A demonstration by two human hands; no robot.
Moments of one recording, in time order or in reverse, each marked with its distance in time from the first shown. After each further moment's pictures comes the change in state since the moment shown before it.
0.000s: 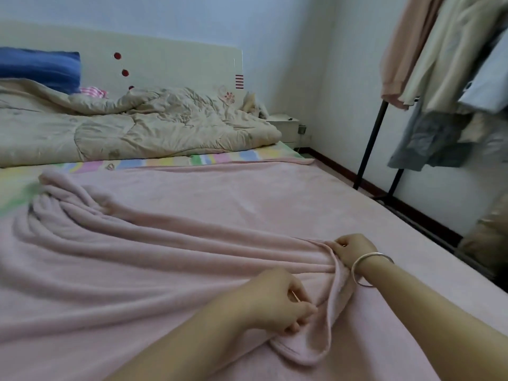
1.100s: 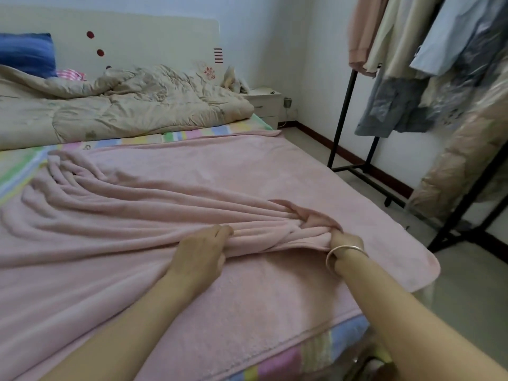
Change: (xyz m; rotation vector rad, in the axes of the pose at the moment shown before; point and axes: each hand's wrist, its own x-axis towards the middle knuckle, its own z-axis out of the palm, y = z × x) left_hand -0.008 -0.010 0.067 0.882 0.672 0.205; right_hand -0.084 0.113 -0.045 0.899 0.249 0.418
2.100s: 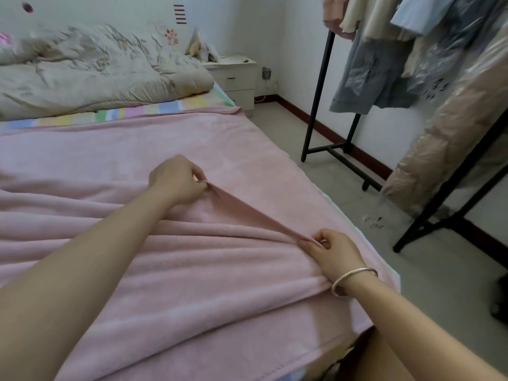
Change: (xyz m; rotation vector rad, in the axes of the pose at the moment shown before) left_hand 0.231 0.051 0.050 -0.109 -0.121 -0.392; right_hand 0.128 0.004 -0.091 -0.643 -0.267 -0.453
